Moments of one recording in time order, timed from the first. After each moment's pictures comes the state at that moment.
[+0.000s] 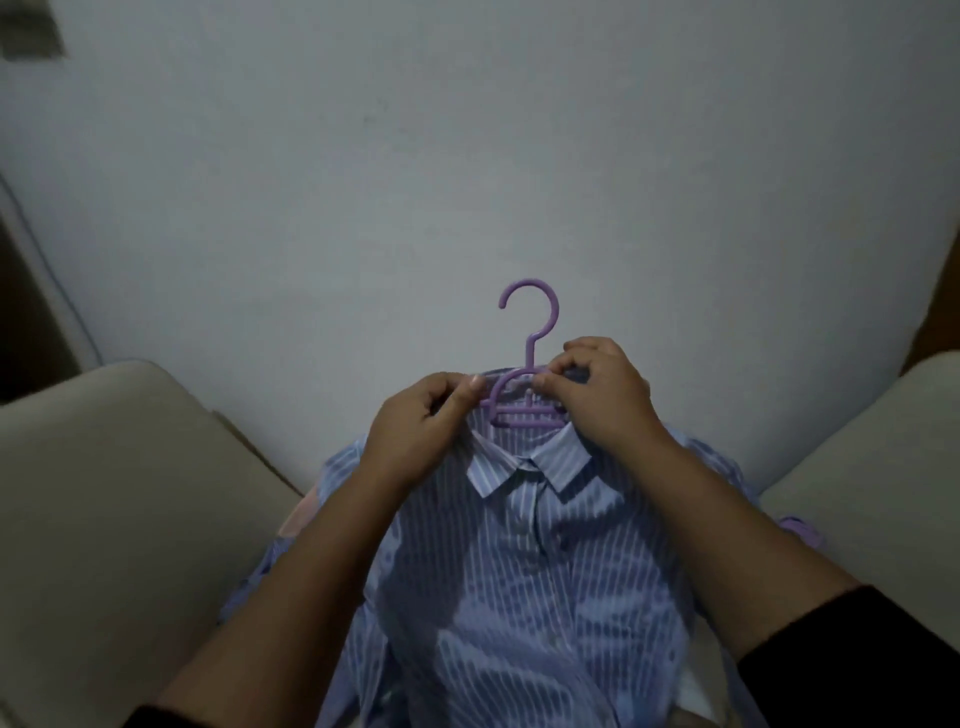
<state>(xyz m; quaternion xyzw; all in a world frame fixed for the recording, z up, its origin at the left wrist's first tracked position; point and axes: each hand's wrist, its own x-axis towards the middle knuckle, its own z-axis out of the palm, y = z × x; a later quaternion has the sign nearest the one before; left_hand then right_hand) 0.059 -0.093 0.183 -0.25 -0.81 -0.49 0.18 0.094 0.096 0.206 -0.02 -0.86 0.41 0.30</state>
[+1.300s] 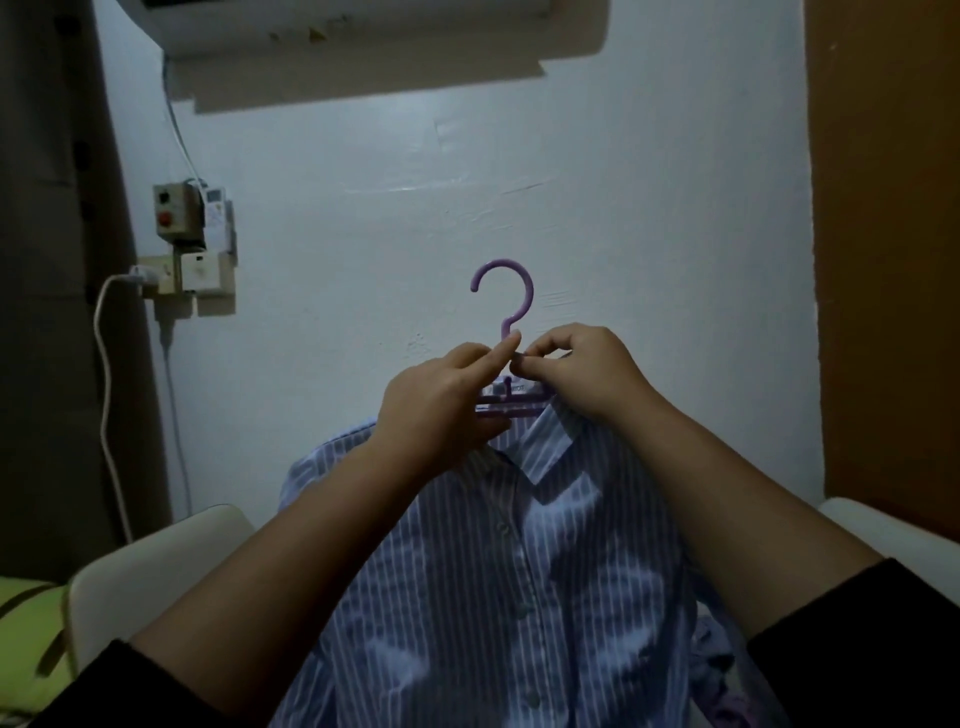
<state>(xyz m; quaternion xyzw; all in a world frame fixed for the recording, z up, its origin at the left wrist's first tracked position) 0.226 -0.099 0.373 -0.36 -0.76 -0.04 0.55 0.270 0.070 0.400 0.14 -0.82 0.39 0.39</state>
